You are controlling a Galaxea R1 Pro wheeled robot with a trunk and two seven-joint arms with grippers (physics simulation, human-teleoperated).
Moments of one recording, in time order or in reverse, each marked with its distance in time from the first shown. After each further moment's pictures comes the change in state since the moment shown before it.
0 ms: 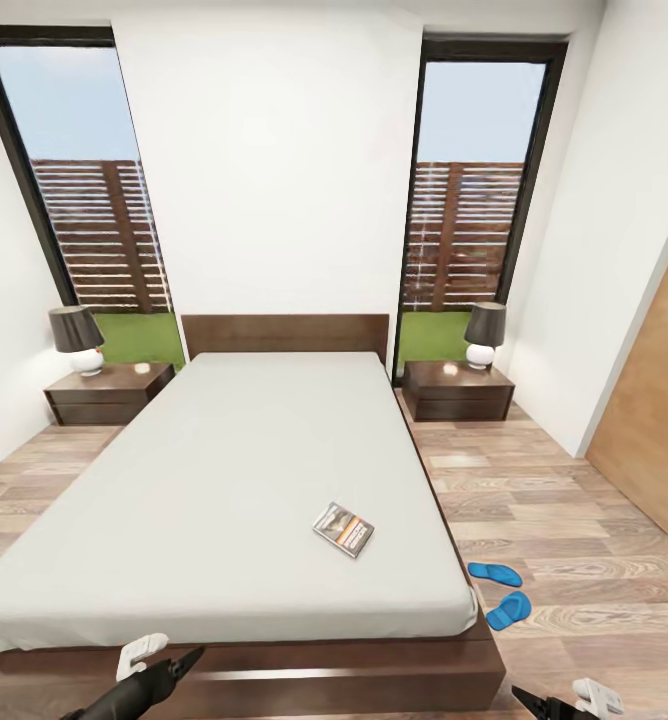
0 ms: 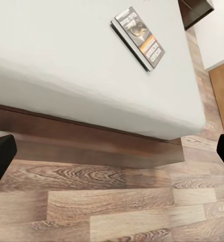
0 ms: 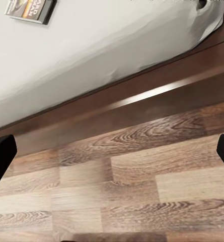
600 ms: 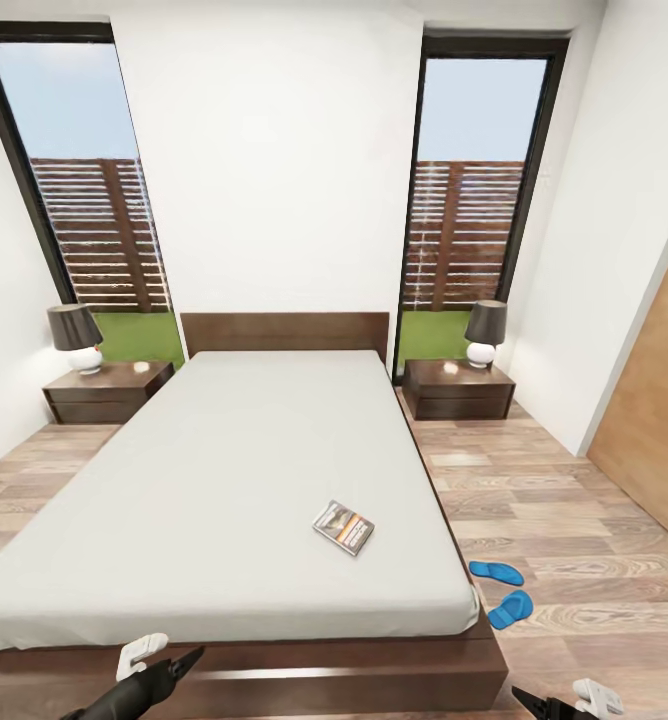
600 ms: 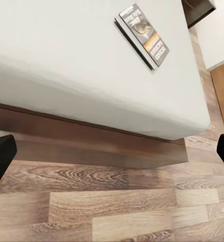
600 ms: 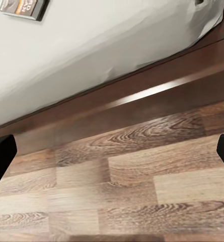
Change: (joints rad) left arm 0.000 0.000 0.000 0.000 0.000 0.000 0.000; right arm 0.000 0.000 0.000 0.001 0.003 0.000 -0.002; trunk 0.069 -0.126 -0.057
